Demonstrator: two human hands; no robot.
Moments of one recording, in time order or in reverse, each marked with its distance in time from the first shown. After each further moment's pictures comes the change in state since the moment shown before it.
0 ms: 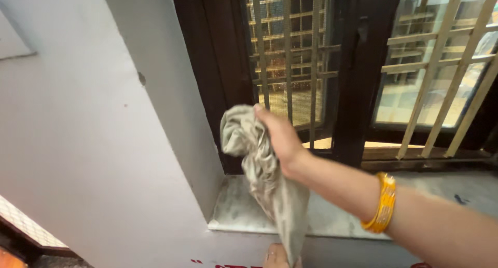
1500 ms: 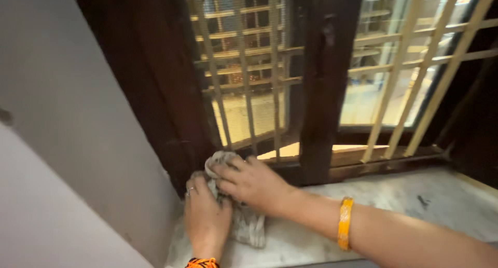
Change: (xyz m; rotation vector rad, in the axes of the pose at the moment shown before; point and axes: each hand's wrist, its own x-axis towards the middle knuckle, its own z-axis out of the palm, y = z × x) left_hand 0.149 0.121 -0.034 0.328 0.065 0.343; right_hand -0.009 0.045 -0.070 -1.697 -0.372 -1.046
